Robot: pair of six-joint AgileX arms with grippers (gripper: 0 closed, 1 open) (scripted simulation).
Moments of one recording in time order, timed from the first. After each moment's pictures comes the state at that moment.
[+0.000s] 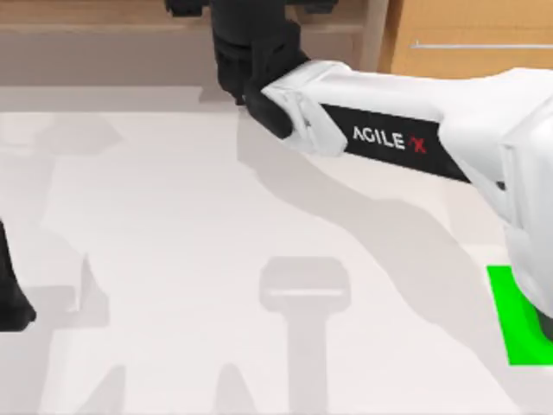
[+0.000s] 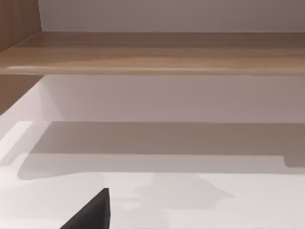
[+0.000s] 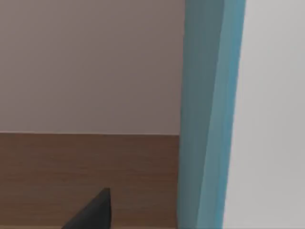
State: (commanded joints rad) left arm 0.00 0.00 0.00 0.00 0.00 0.00; right arm 0.71 2.44 1.94 0.51 0.74 -0.01
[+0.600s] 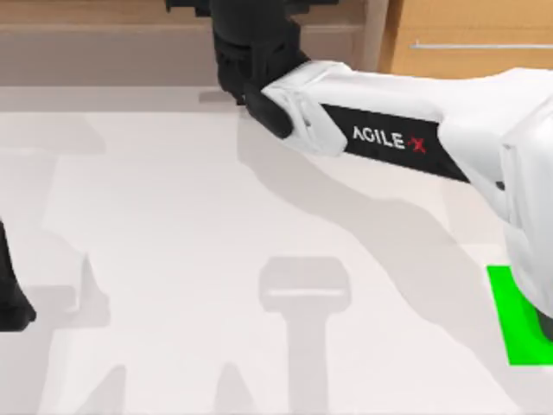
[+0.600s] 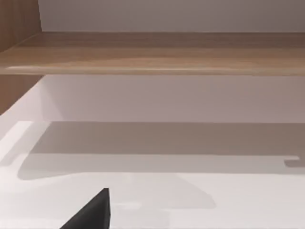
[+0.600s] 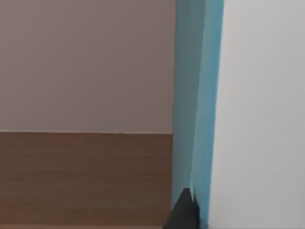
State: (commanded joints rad) left arm 0.00 0.00 0.00 0.00 0.00 0.00; right arm 0.71 2.44 1.94 0.51 0.74 -0.01
